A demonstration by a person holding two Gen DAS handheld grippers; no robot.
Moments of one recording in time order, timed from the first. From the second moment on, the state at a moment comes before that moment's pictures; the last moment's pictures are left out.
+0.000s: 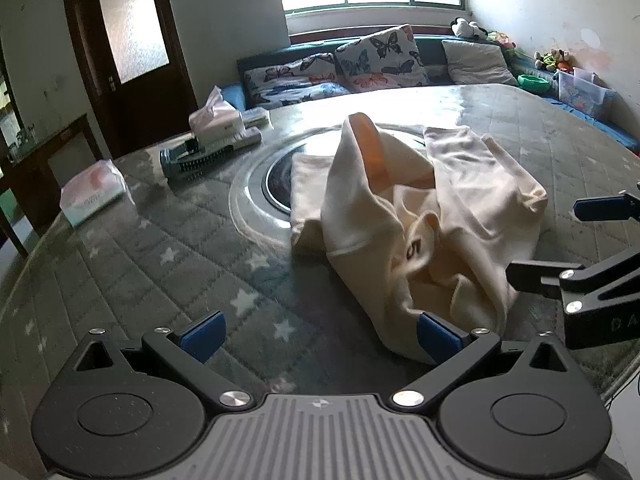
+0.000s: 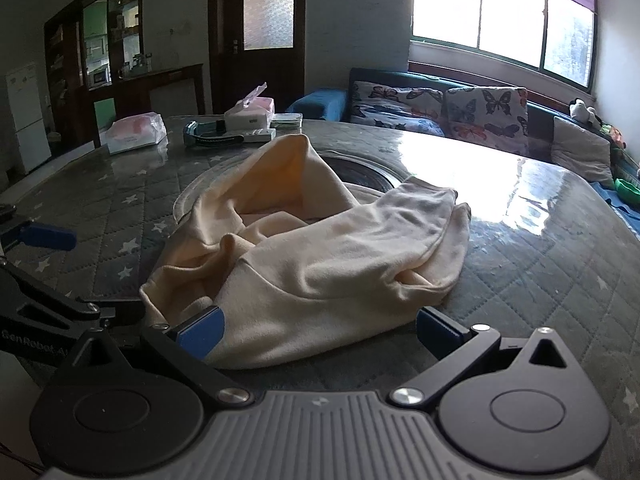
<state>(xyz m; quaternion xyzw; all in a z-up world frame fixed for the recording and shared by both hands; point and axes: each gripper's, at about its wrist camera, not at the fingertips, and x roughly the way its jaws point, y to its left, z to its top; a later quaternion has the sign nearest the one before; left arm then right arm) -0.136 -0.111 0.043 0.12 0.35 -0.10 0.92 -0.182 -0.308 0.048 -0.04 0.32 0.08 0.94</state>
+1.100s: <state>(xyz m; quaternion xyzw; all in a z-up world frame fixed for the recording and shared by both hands) 0.028 -0.165 0.067 0.13 0.31 -0.14 0.93 -0.050 -0.370 0.054 0.02 0.36 0.06 0.93</state>
